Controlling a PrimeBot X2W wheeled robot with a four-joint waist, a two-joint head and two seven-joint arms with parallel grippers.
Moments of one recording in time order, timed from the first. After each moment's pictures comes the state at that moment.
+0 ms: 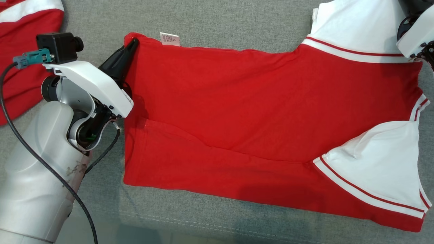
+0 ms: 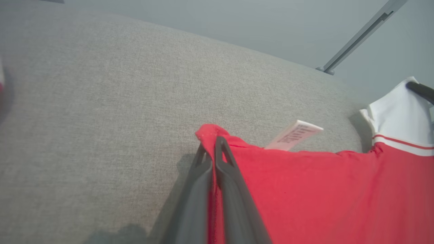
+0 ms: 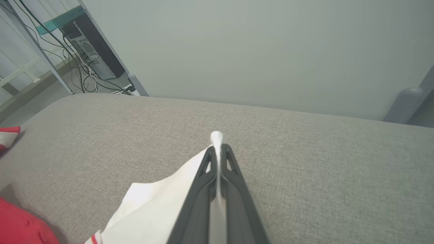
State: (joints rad) left arm -0.81 0.33 -0.49 0.50 -0.94 -0.11 0.10; right arm -1.17 -0.54 0.78 0.67 1.01 0.13 0.01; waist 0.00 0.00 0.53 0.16
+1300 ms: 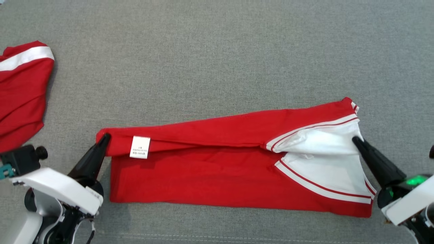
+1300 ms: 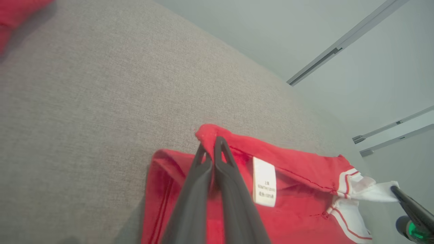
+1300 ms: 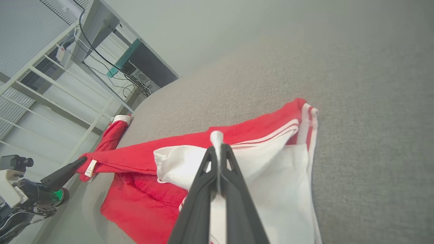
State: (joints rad) left arm -0.20 0.52 -0.33 -0.01 -1.16 0.04 0.09; right arm -0.33 -0.79 0.70 -0.03 1.32 0.13 -0.25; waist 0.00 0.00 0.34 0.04
